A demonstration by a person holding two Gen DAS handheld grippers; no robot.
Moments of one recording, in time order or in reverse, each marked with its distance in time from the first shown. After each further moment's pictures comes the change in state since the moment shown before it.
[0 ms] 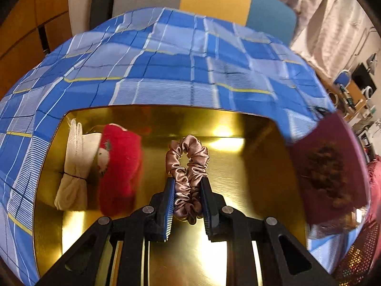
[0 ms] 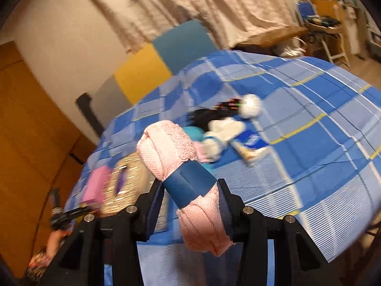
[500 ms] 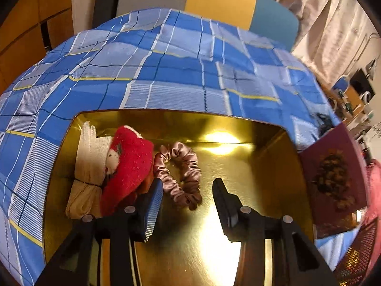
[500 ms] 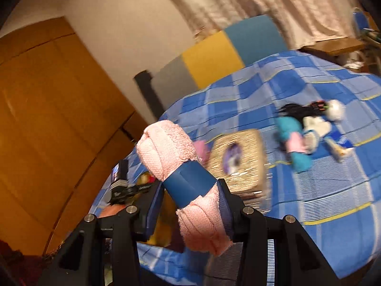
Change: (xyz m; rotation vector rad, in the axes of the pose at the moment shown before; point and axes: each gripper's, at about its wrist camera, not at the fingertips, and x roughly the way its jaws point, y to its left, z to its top) left arm -0.012 0.025 0.004 -0.021 -0.020 -0.054; right arm 0.017 0.146 -0.041 -0.155 0.096 0.277
